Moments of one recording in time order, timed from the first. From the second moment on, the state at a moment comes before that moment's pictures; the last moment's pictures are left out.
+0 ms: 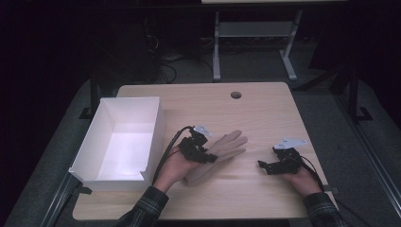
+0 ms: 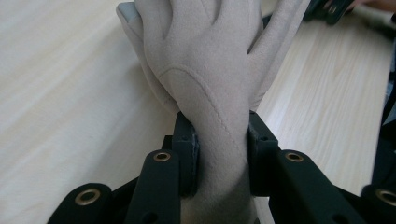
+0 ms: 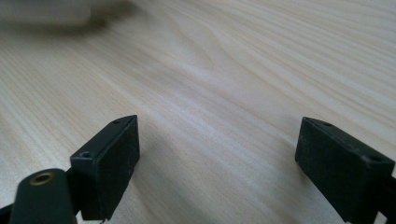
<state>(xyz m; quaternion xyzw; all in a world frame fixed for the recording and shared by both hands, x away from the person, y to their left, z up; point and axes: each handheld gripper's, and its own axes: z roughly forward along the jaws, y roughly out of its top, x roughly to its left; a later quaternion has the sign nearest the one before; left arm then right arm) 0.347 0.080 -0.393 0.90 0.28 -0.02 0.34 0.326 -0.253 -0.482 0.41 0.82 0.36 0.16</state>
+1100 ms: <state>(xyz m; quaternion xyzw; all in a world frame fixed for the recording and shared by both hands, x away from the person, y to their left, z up) 0.367 0.182 -0.282 0.86 0.36 0.06 0.37 0.326 -0.253 -0.482 0.41 0.82 0.36 0.16</state>
